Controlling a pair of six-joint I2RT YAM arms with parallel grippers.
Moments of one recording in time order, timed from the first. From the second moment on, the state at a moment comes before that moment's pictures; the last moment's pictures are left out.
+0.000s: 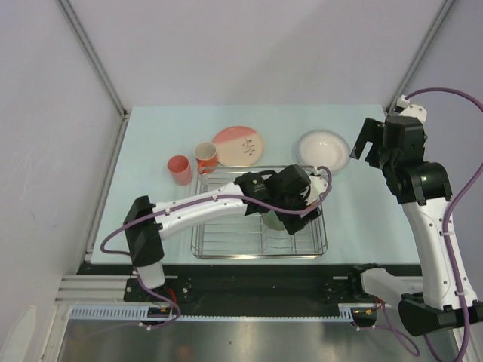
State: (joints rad) left arm -1.16 1.76 1.62 -0.72 0.03 -0.02; right arm 0.17 1.07 1.48 -0.95 0.38 0.33
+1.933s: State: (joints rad) left arm -0.83 1.65 1.52 -0.36 0.69 -0.51; right arm 0.25 1.00 1.38 -0.94 0.53 0.26
